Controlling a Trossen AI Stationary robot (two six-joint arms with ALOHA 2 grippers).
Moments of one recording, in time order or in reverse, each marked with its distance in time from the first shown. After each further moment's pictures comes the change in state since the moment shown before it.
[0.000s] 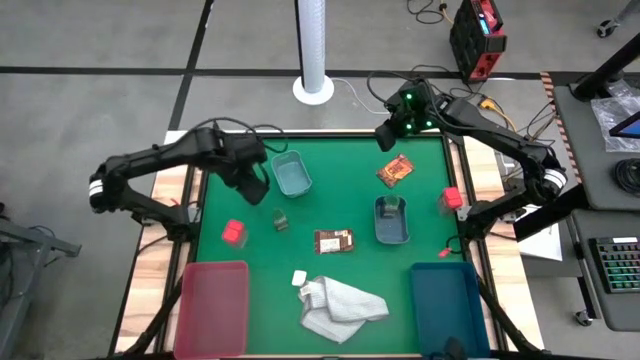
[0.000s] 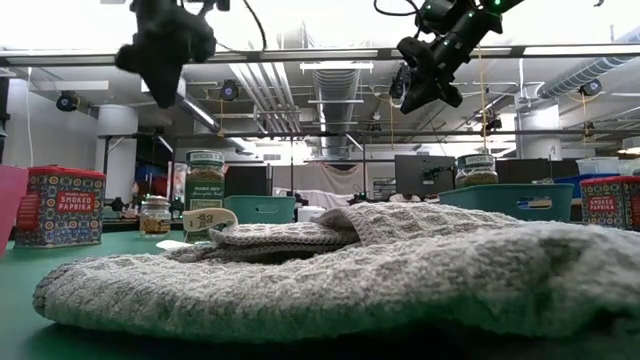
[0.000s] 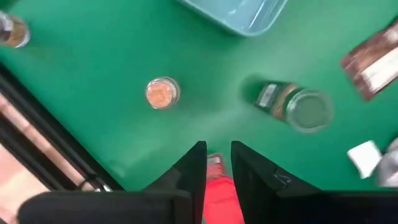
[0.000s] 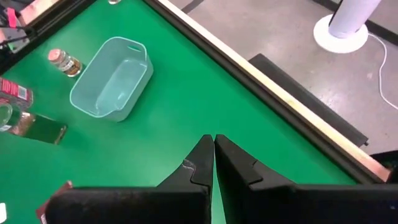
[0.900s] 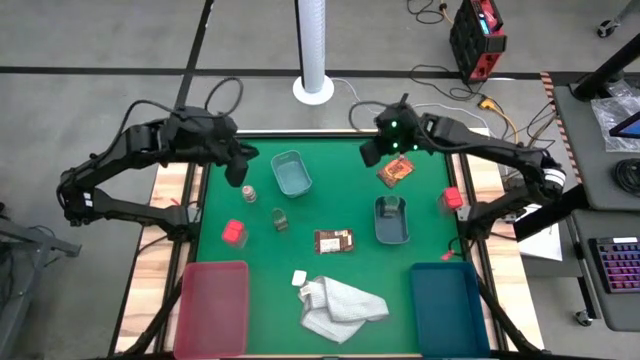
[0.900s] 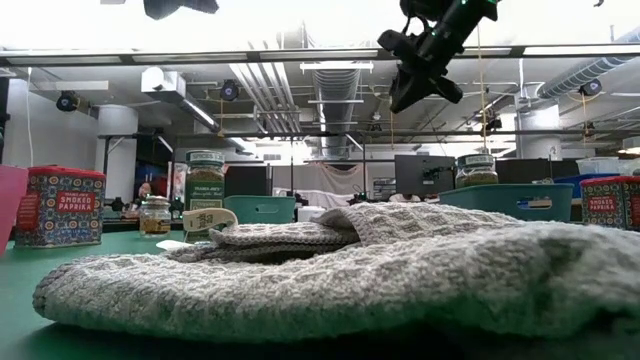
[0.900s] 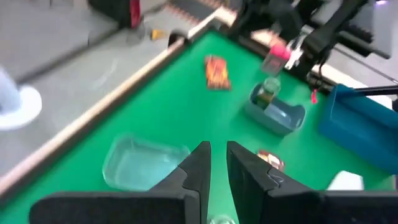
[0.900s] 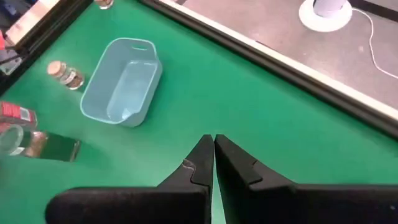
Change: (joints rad) left arm -0.013 -0.280 0.084 0.430 -0.008 0.237; right arm 0.228 -0.006 -0.046 0.036 0.234 0.301
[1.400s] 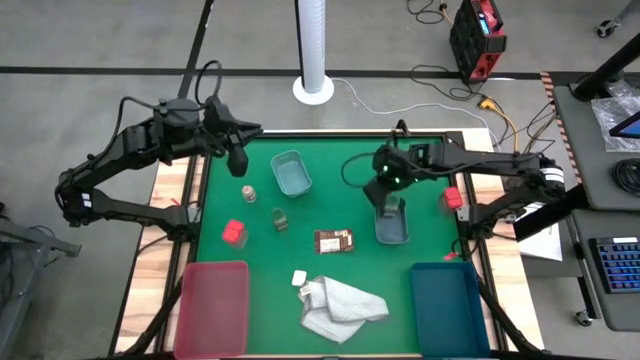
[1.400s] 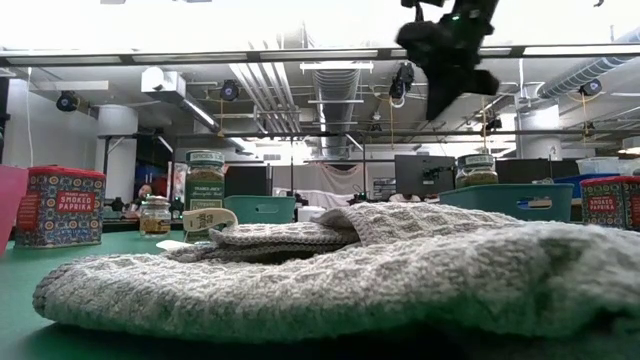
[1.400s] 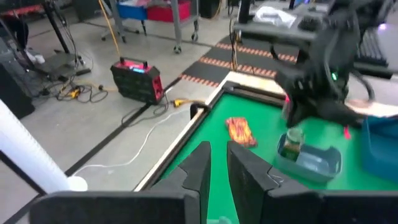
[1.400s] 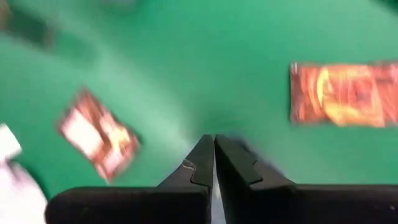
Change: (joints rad) left arm 0.000 -0.015 0.000 0.252 -0.113 0.318; right arm 0.277 -0.001 -0.024 -0.297 0.091 0.244
